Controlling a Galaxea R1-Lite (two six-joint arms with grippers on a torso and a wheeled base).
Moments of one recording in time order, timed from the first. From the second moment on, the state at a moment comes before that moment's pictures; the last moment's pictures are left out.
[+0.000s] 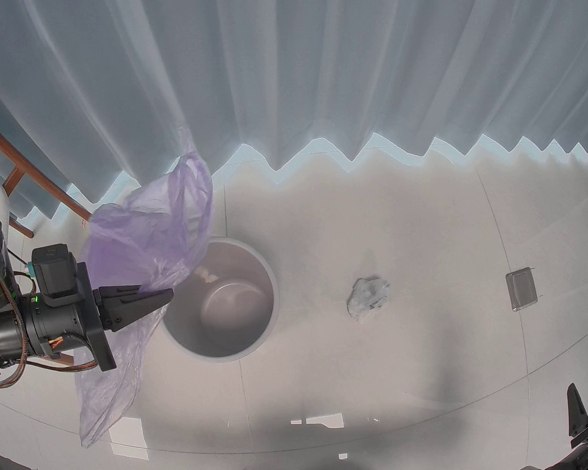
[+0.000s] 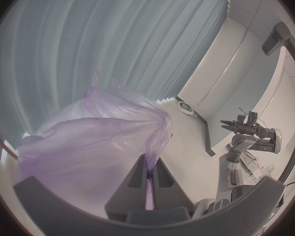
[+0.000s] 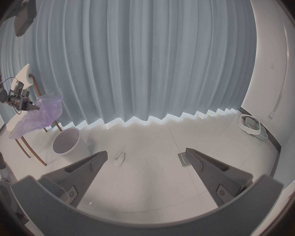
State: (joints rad) left arm -0.26 1.29 -0.44 -0.65 -0.64 0.10; right arm 0.01 0.02 -0.02 0.00 -0.02 0.00
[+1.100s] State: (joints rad) left arm -0.41 1.08 -0.56 -0.40 -0.50 0.09; right arm 0.01 0.02 -0.02 0.00 -0.02 0.00
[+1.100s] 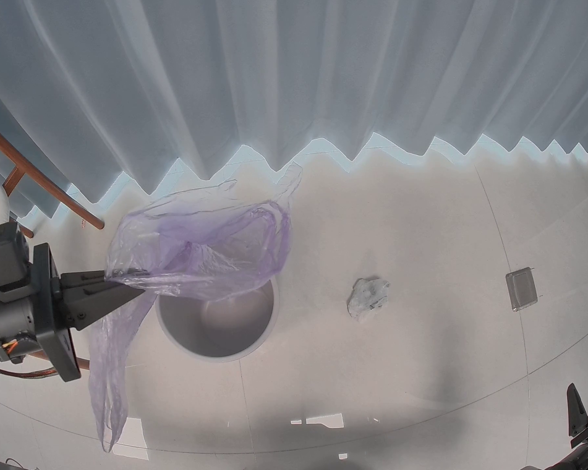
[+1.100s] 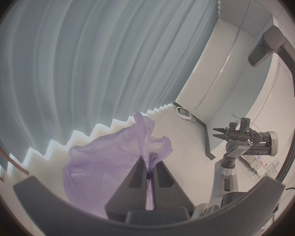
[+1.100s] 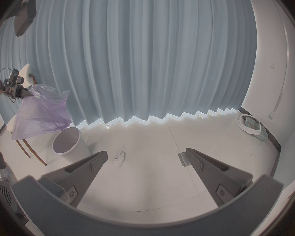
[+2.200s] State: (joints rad) left arm -0.49 1.16 -0.59 -0.31 -0.47 0.22; right arm 0.01 0.02 -0.02 0.00 -0.02 0.00
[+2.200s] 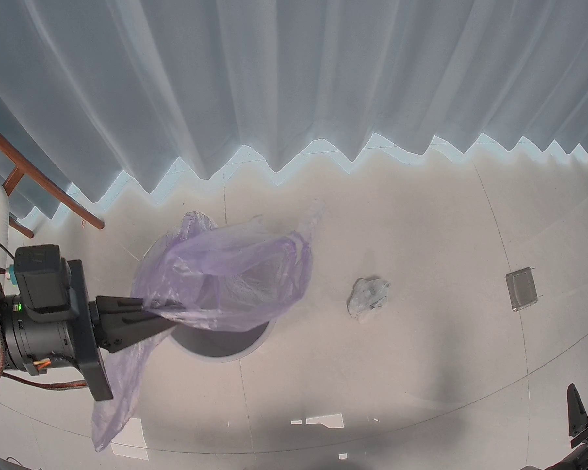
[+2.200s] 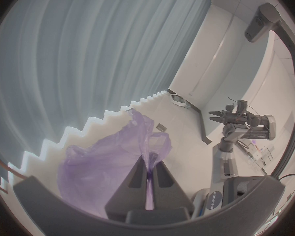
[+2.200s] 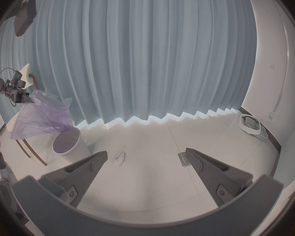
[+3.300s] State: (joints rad) left arm -0.63 1.12 -0.49 -0.29 -0.46 0.20; right arm 0.01 0.02 -0.02 0.00 -0.02 0.00
